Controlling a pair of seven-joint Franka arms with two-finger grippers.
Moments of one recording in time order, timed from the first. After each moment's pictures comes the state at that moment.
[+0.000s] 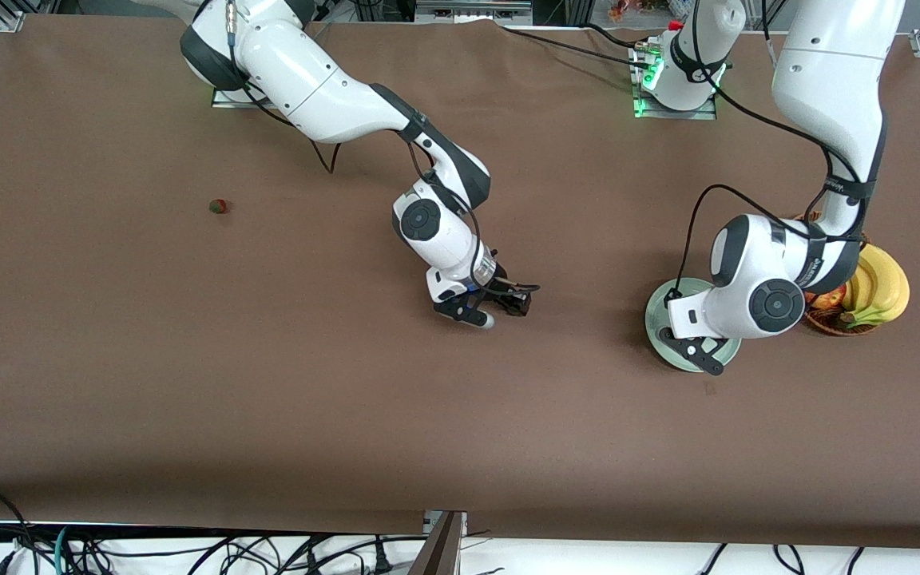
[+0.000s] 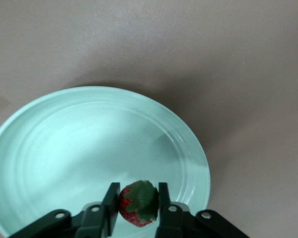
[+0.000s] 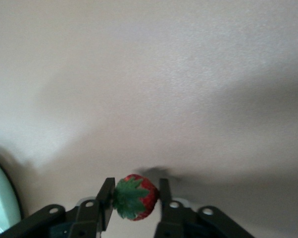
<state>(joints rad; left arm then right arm) -0.13 0.62 -0.01 -1.74 0.02 2.12 0.46 0.62 1.08 0.26 -1.21 0.13 2.75 1.03</state>
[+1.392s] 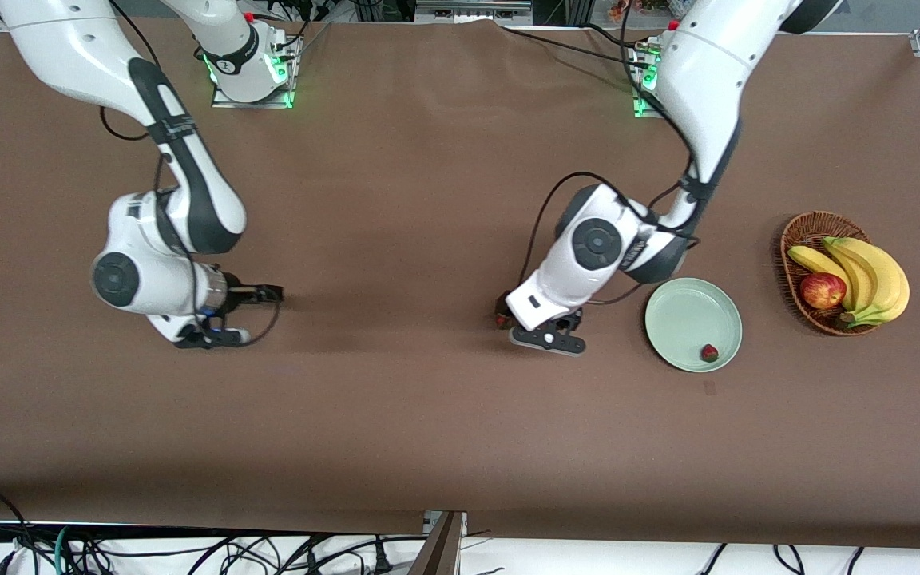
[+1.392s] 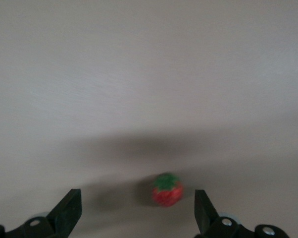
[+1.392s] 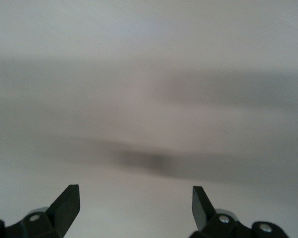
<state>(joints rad) -0.42 0.74 -0.17 -1.57 -0.01 2.48 -0.46 0.04 0.48 0.07 -1.88 0.09 2.14 -0.05</state>
